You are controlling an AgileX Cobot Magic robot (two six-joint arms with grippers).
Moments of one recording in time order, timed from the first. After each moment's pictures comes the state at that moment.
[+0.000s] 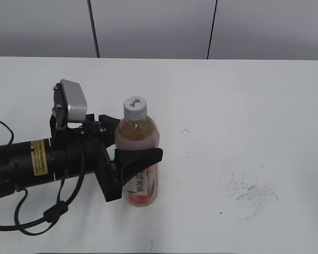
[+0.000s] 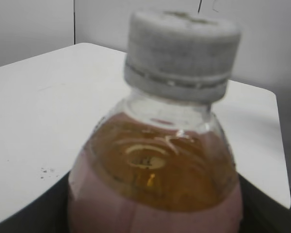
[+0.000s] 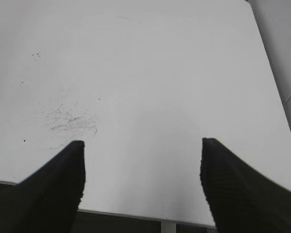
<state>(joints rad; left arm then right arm) -0.44 1.88 -0.51 0.84 -1.21 -0.34 0.09 0.05 -0.53 0.00 1.07 -0.16</state>
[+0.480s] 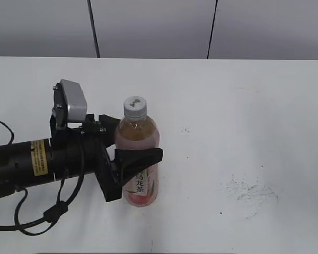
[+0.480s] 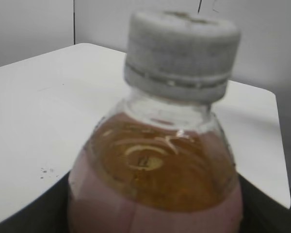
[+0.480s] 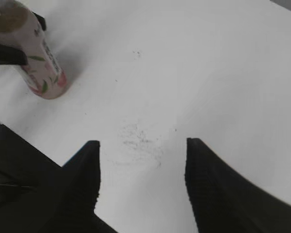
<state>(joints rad) -0.44 1.88 -0.51 0.84 -1.21 -0.34 0.13 0.77 -0.91 0.40 1.01 -0.68</state>
